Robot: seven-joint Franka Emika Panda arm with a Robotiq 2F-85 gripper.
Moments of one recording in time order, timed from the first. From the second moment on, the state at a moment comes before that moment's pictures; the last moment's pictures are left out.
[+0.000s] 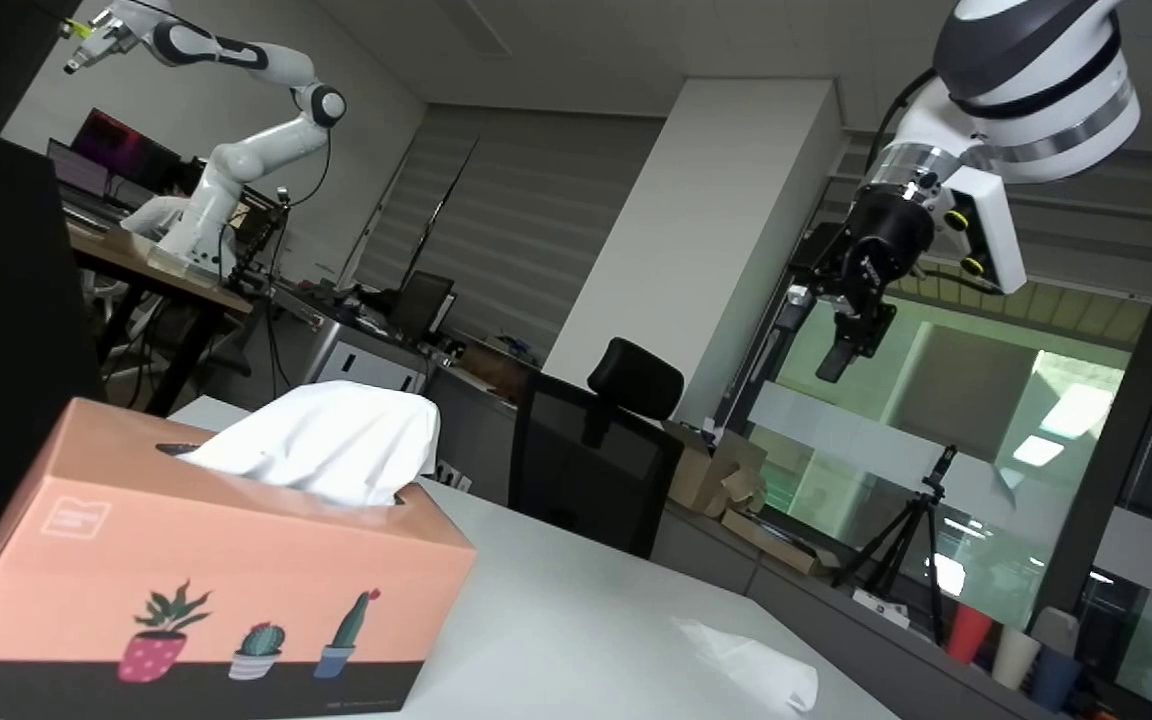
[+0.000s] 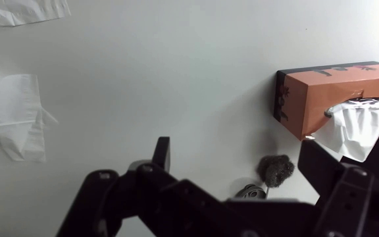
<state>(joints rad) 0.11 -0.30 0.08 -2.27 0.18 2.06 -0.18</state>
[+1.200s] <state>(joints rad) 0.14 -0.16 0.11 -2.27 0.23 2.28 -0.17</state>
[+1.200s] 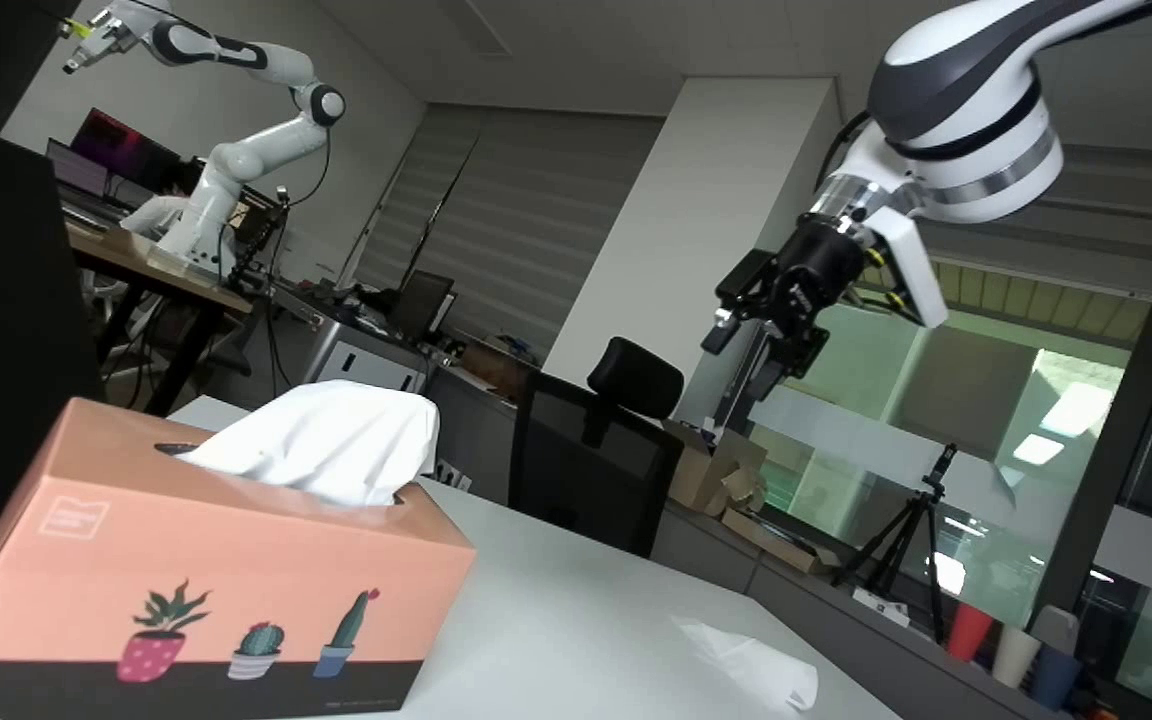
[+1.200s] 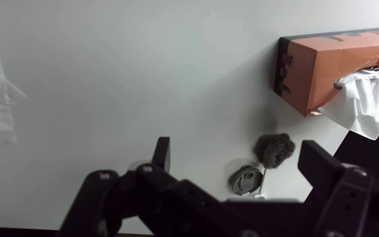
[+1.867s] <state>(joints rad) 0.17 0.30 0.24 -2.00 0.51 2.38 -0.73</state>
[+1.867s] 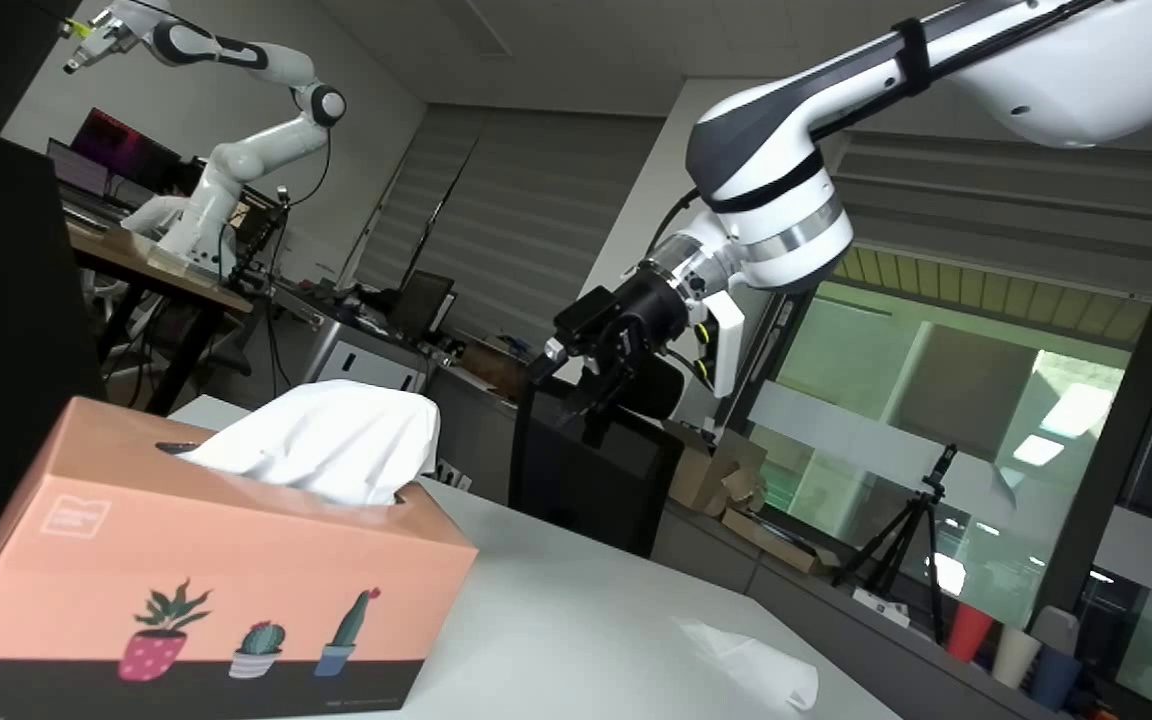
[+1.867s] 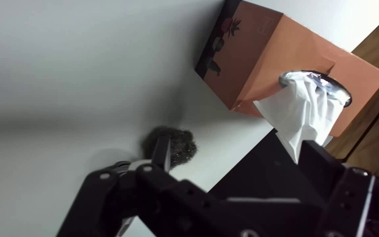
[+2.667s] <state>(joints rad) 0.07 0.53 0.36 -1.68 0.54 1.93 -1.19</state>
